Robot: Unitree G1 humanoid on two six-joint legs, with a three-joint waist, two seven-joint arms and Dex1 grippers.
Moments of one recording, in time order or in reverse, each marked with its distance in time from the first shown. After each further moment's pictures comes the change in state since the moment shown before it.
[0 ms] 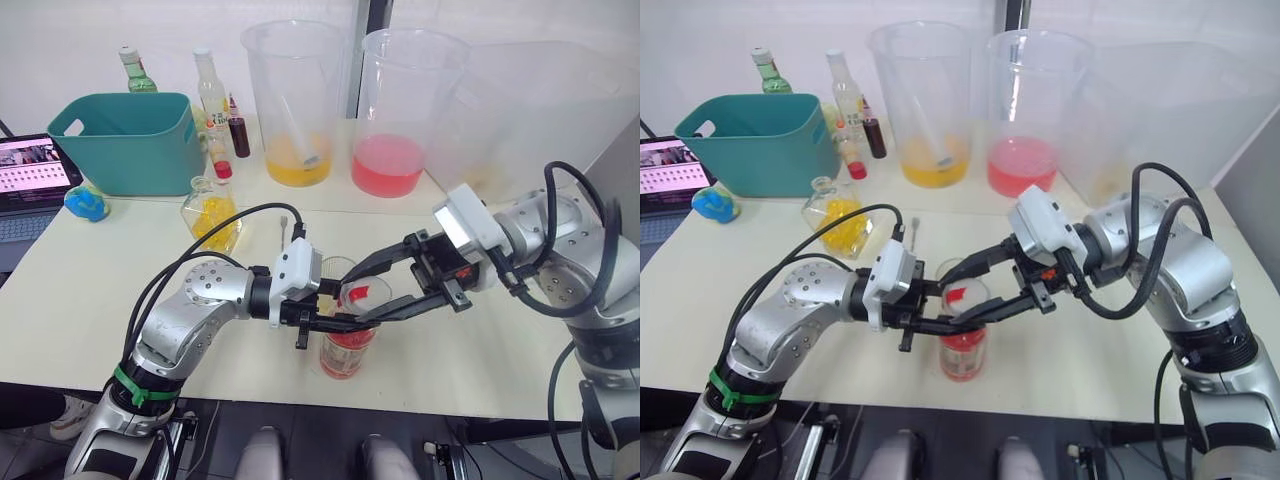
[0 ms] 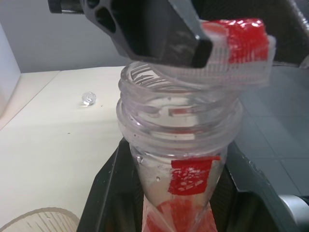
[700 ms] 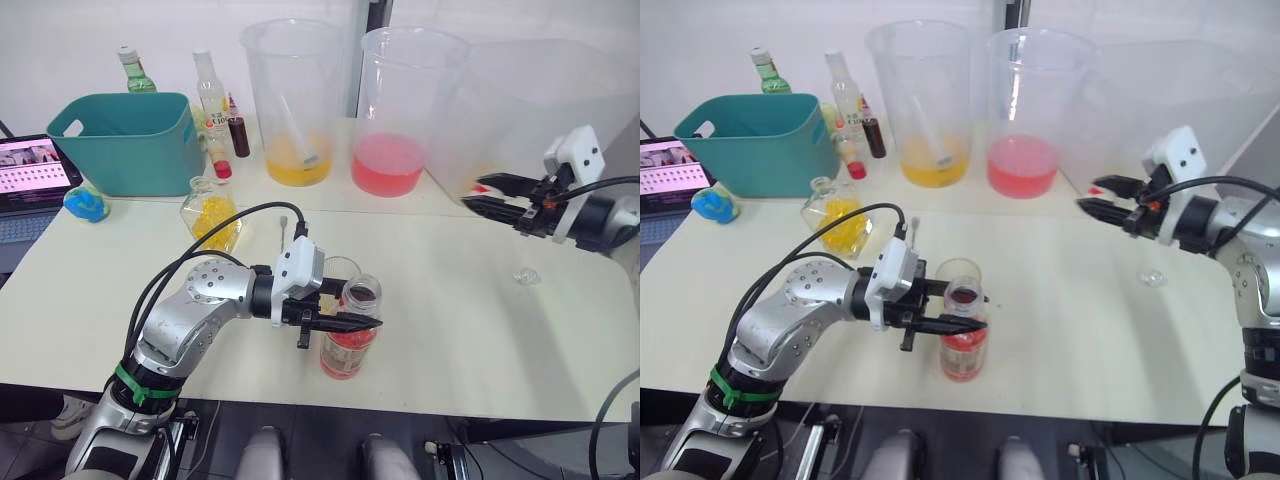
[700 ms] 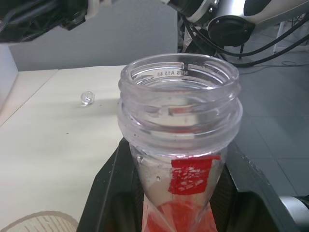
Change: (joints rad) left arm -0.010 -0.005 -0.010 0.001 -0.007 0.015 0.008; right arm 0.230 -0.126 -0.341 0.411 -0.386 -0.112 -0.488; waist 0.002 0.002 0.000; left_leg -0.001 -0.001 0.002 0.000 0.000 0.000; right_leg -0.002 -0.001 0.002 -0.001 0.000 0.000
